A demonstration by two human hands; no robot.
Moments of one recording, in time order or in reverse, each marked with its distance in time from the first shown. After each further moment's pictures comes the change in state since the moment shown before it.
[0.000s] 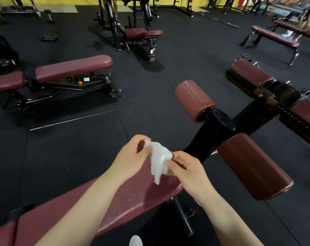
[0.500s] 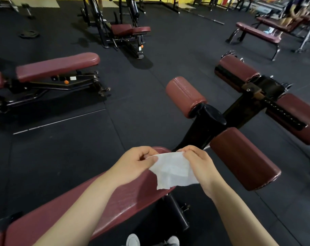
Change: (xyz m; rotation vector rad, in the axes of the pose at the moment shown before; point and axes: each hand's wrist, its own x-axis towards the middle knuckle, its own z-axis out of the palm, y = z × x) left_hand -0.002 -0.002 0.007 -0.003 -0.336 0.136; right_hand 0.001 -0.003 -0.030 -0.022 0.196 0.258
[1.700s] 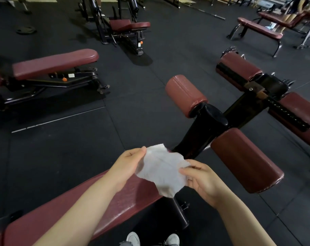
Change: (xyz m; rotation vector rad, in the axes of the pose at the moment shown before) left_hand 0.017 -0.027 0.006 -0.301 0.135 -0.285; right_hand 0.009 0.040 -0.015 0.320 -0.301 0.120
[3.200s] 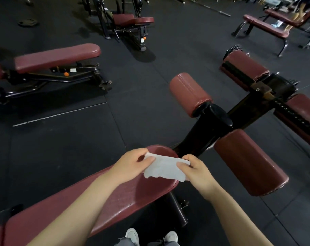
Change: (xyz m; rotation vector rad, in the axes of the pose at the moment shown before) left_hand 0.023 -0.019 -0.011 0.541 -0.060 0.274; right_hand 0.031 0.010 0.006 -0.516 0.247 -0.024
